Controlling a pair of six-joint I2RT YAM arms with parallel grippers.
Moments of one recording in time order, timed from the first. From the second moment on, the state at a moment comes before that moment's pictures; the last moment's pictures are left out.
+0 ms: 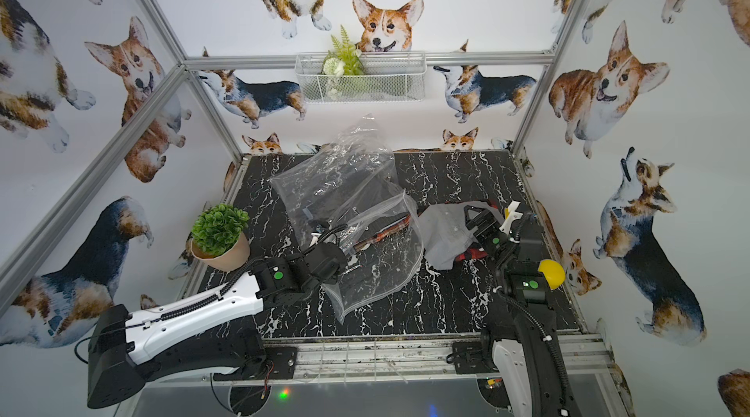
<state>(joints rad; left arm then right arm) -1.04 1.13 0.84 -0.73 -0.57 -0.72 -0.05 0.63 0.60 -0.30 -0.37 0.93</state>
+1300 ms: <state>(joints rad) -1.04 1.00 0.94 -0.73 -0.52 -0.74 0.86 1.37 0.70 0.15 0.07 1.13</state>
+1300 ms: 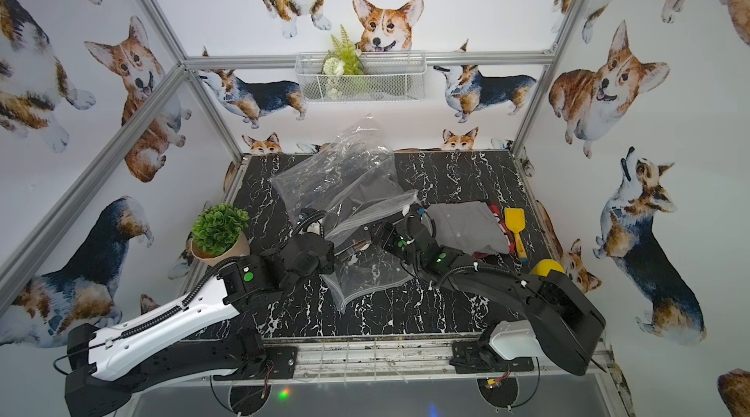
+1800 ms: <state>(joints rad) -1.04 0.95 0.90 -0.73 -0.51 -0.76 0.82 1.71 0.88 0.28 0.05 1.14</state>
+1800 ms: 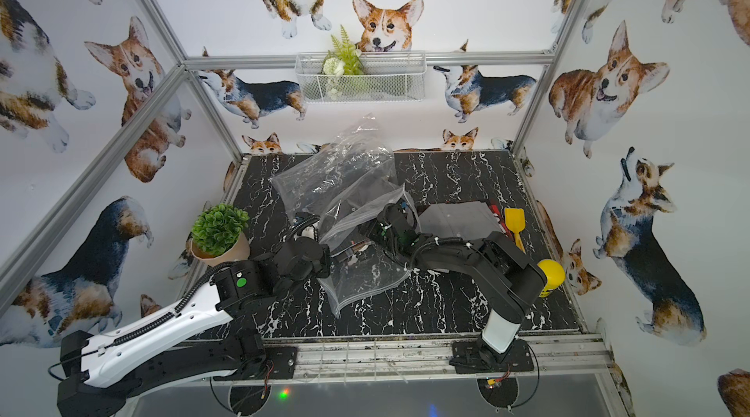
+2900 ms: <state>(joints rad) -1.05 0.94 0.83 -0.72 -0.51 -0.77 0.82 1.82 0.98 0.24 0.17 1.14</state>
